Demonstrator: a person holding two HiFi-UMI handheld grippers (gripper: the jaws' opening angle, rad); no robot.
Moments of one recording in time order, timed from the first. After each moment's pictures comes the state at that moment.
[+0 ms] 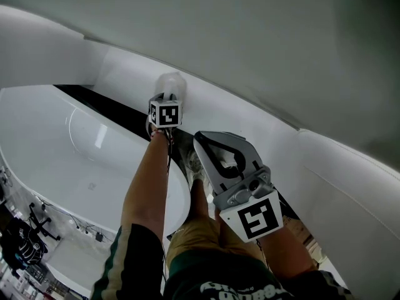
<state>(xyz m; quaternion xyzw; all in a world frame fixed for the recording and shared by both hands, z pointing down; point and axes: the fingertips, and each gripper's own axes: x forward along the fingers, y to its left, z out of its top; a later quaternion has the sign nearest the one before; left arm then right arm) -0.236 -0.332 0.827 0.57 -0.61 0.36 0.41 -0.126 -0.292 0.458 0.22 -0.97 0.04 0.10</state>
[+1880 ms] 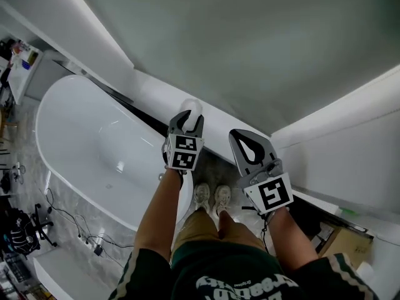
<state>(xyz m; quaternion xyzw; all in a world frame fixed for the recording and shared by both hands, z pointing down) -0.123 -0.272 0.503 0.71 -0.64 0.25 0.16 -0.008 -0.222 0.345 0.25 -0.97 0.01 0.05</state>
